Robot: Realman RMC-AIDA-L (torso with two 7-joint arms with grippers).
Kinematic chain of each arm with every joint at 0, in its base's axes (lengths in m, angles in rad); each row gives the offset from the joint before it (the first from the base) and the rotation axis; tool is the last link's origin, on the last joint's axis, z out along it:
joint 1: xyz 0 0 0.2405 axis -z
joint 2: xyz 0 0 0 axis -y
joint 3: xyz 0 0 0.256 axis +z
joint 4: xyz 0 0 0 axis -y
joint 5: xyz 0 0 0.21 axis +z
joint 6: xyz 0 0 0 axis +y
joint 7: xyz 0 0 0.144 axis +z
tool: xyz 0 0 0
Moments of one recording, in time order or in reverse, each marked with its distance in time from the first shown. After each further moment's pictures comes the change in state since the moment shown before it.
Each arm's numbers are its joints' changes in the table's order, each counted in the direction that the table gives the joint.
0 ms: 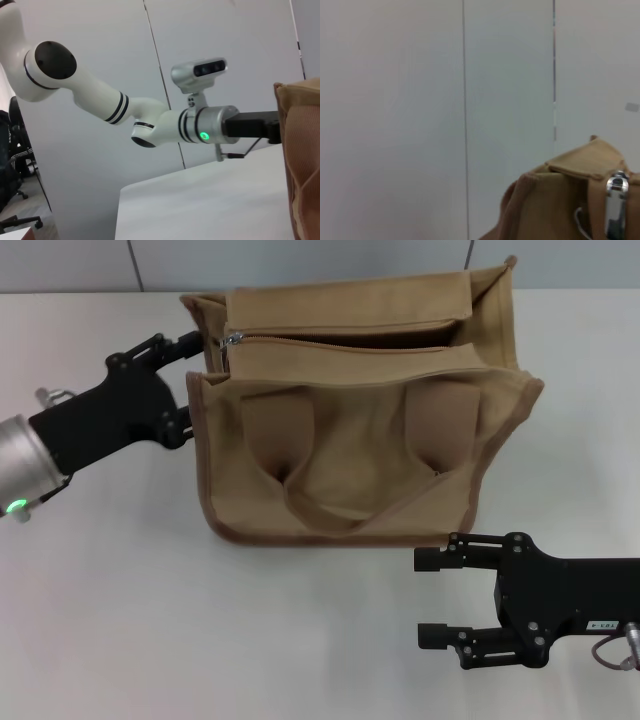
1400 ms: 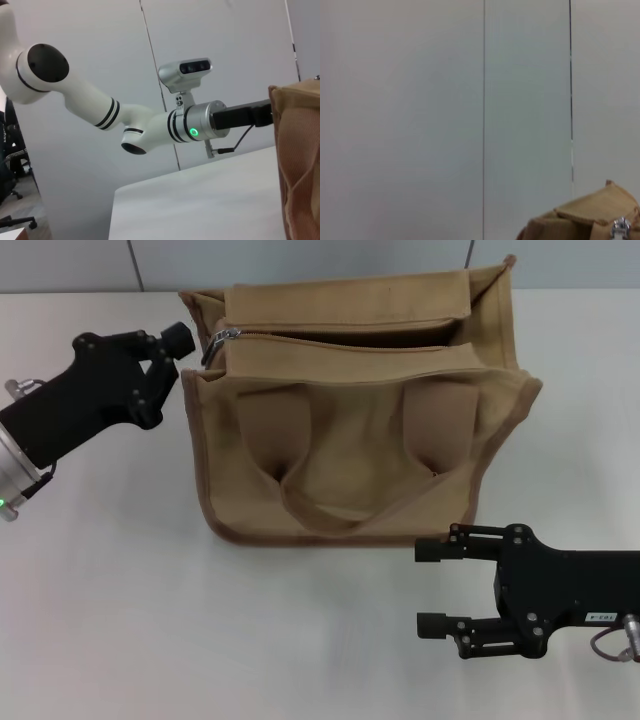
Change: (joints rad) left arm -0.033 -0.001 -0.005 0.021 -0.121 0.064 0.016; right arm -0.005 0.001 0.007 0.001 0.007 0.008 -0.002
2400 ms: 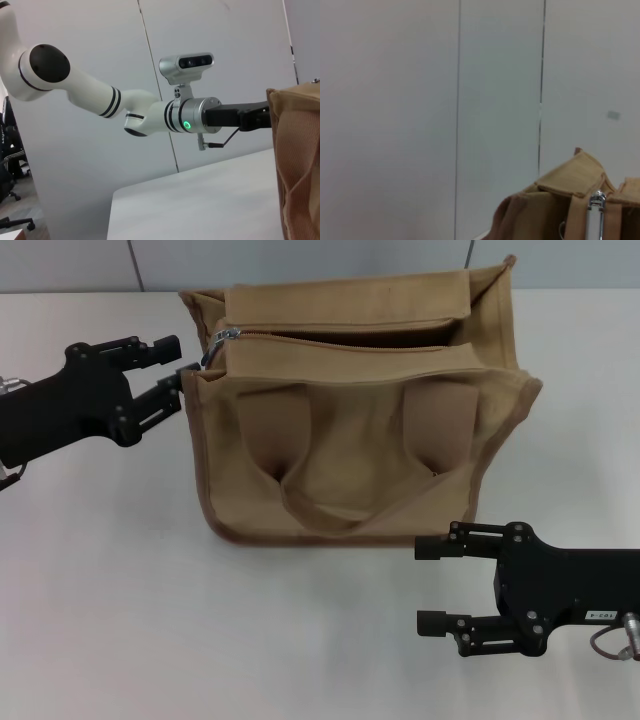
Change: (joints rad) left arm 0.004 -0.052 0.050 -0.123 0.128 0.040 -0.166; right arm -0.001 0.000 0.001 -0.001 0.003 0.001 -0.001
